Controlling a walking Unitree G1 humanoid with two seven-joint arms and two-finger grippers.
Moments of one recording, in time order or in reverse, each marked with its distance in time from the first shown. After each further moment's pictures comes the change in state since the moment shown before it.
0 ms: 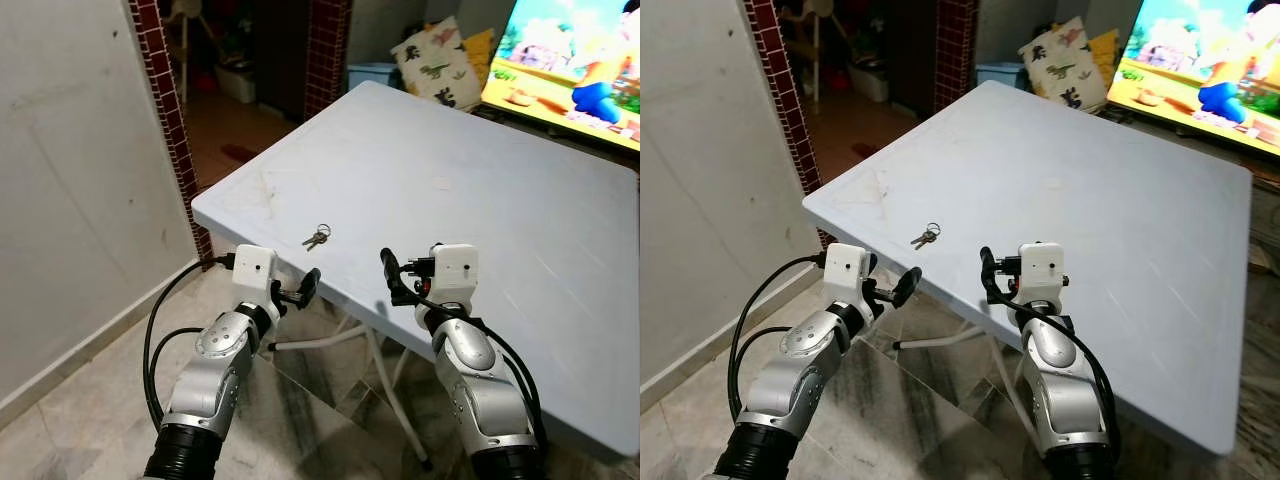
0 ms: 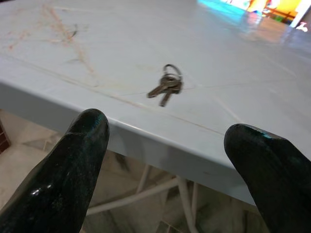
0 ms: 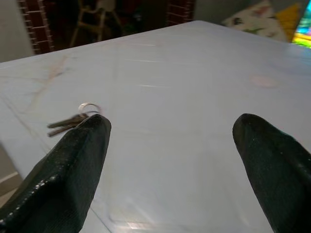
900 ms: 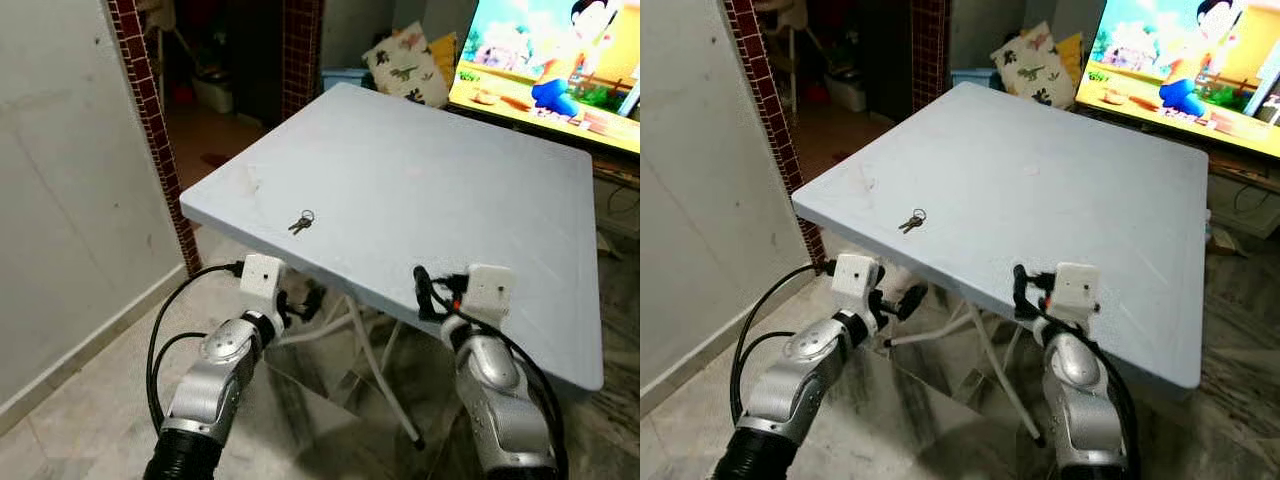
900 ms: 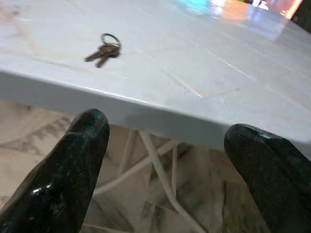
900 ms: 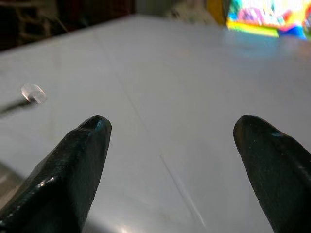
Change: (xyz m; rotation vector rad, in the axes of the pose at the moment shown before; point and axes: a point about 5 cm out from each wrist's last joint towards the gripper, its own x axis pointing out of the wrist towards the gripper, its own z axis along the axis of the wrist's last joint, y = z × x) left arm -0.002 -0.003 -0.003 0.025 0.044 -0.040; right arm -0.008 -0.027 -0.002 0.054 0.011 -0.149
